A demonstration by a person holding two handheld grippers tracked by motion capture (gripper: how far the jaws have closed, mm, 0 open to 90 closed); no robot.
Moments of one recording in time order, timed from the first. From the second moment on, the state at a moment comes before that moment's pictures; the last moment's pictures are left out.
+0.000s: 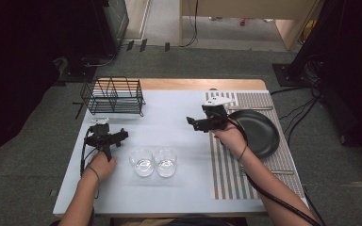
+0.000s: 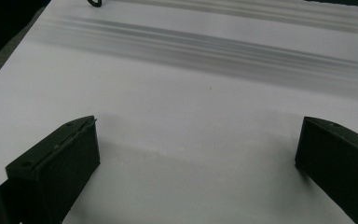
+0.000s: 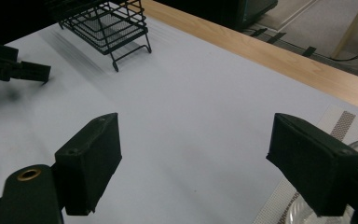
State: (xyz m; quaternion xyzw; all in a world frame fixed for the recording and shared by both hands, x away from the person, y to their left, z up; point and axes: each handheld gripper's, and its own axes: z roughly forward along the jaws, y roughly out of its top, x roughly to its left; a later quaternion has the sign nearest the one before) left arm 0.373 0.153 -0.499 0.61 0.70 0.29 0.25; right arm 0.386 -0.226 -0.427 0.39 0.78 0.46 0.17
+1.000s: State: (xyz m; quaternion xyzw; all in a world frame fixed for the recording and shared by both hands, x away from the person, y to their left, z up) left arm 0.373 0.153 -0.499 0.61 0.70 0.29 0.25; right arm 0.381 -0.205 -0.449 0.36 0.80 0.45 0.15
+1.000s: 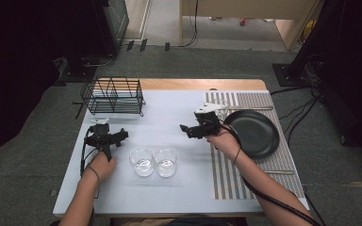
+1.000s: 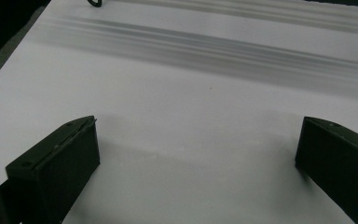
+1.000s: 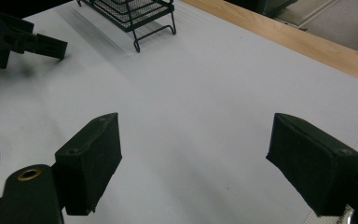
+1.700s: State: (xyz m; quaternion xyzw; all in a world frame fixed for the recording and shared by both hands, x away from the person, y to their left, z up) left arm 0.373 0.153 -0.499 0.61 0.70 0.29 0.25; right arm 0.380 -0.194 -0.469 0.35 0.82 0.44 0.14
